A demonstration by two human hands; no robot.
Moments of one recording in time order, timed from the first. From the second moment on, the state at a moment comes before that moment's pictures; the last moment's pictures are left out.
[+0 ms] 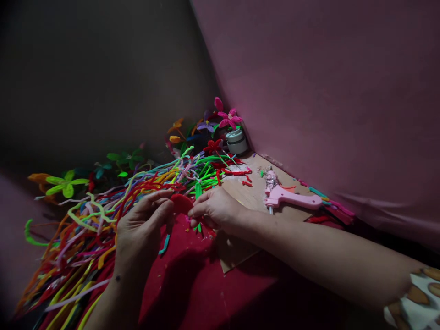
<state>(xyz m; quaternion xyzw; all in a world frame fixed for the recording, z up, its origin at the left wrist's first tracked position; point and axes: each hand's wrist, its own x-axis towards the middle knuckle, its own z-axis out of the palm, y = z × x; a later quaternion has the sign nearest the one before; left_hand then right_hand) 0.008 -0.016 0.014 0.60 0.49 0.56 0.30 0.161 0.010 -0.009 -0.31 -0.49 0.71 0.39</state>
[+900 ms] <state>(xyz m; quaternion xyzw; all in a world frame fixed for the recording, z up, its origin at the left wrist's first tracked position) 0.005 -0.018 0.013 0.62 0.54 0.54 0.17 0.157 0.005 -0.005 -0.34 -0.52 0.67 0.40</state>
